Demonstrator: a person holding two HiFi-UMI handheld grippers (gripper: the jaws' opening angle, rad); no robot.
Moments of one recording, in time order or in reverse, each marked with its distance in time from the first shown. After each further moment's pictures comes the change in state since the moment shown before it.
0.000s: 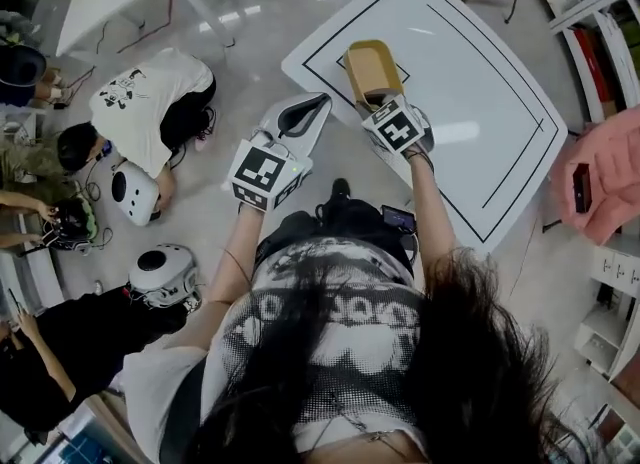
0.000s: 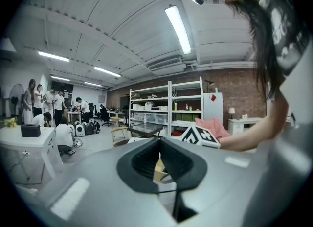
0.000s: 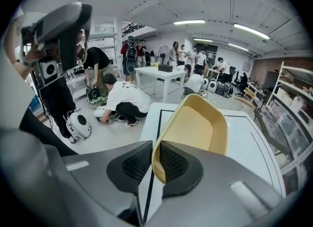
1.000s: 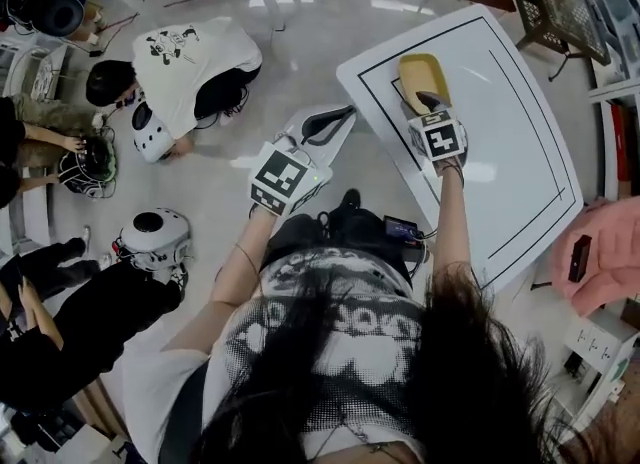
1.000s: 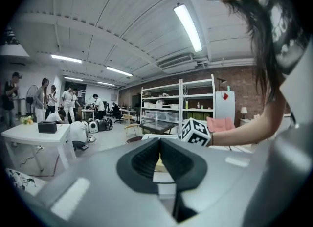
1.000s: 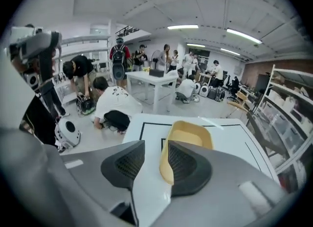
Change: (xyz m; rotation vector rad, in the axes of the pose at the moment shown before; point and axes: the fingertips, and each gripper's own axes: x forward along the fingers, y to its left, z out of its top) left arm -0.035 0.057 -0.014 -0.041 0.025 0.134; right arm 0.035 -0.054 0.046 0.023 -0.046 -0.090
